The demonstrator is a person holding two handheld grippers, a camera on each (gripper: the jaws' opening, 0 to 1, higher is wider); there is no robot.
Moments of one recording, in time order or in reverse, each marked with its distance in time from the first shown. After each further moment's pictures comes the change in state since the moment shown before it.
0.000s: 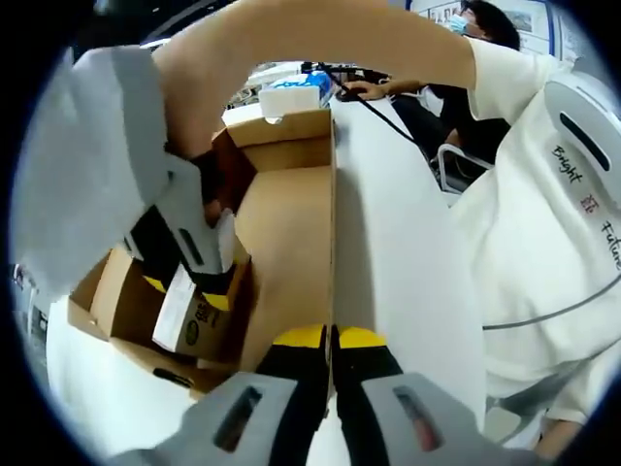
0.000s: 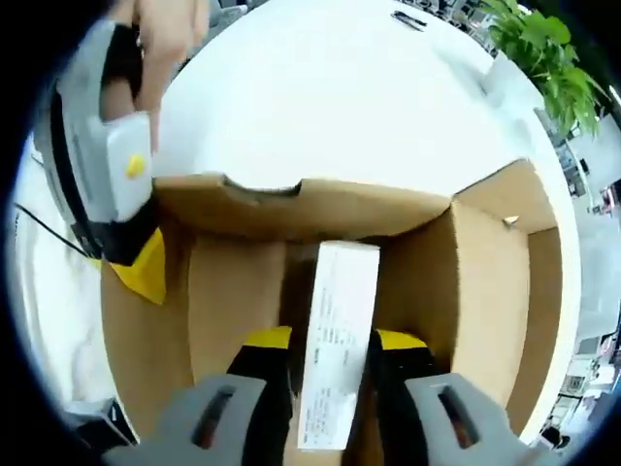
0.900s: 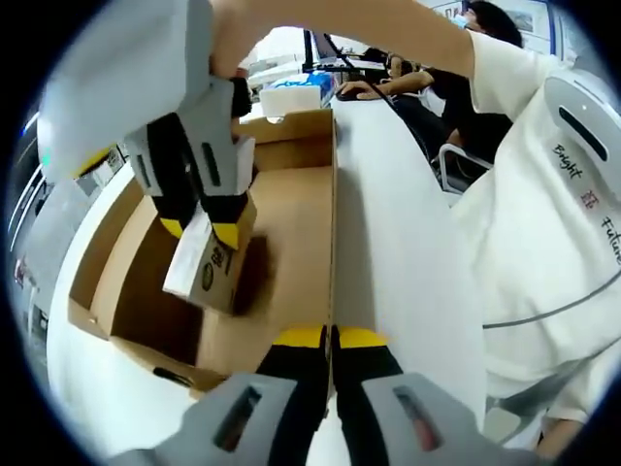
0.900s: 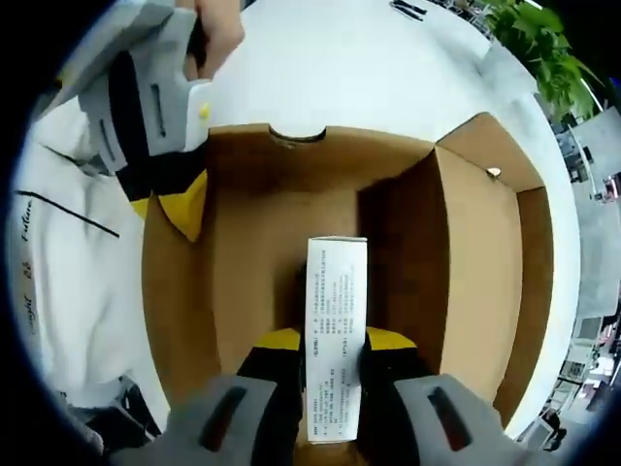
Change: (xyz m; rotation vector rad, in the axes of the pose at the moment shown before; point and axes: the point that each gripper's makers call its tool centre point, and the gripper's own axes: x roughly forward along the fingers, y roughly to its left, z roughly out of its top) left arm 0.000 0.000 -0.001 -0.002 0.002 0.005; right arm -0.032 0.008 -0.049 0.060 0.128 -0.039
